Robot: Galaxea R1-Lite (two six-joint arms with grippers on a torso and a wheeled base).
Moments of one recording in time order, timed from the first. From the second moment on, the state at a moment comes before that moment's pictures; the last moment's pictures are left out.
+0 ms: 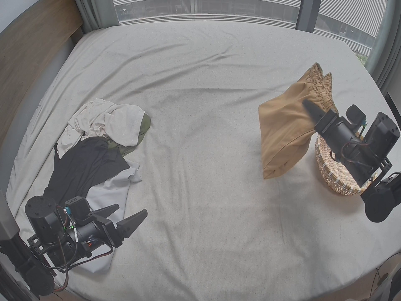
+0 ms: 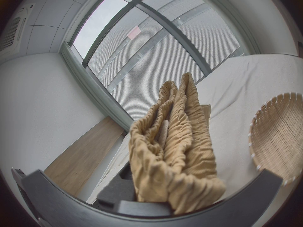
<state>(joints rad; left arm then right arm) -0.38 1.79 -0.02 -1.55 -0.17 -0.34 0.30 1.75 -0.62 -1.40 0.03 0.57</state>
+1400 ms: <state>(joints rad) -0.39 1.79 -0.02 -1.55 -0.14 -0.35 -0.19 1.69 -0.43 -1.41 0.12 0.49</state>
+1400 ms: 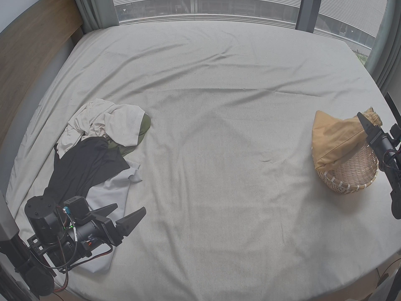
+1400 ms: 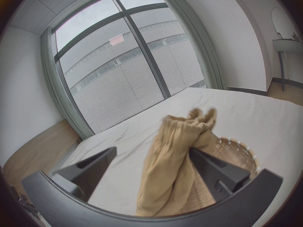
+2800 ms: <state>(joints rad) -0.29 1.01 -0.02 -0.87 -0.19 -0.23 0.36 0.99 -0.02 -0.98 0.21 0.24</state>
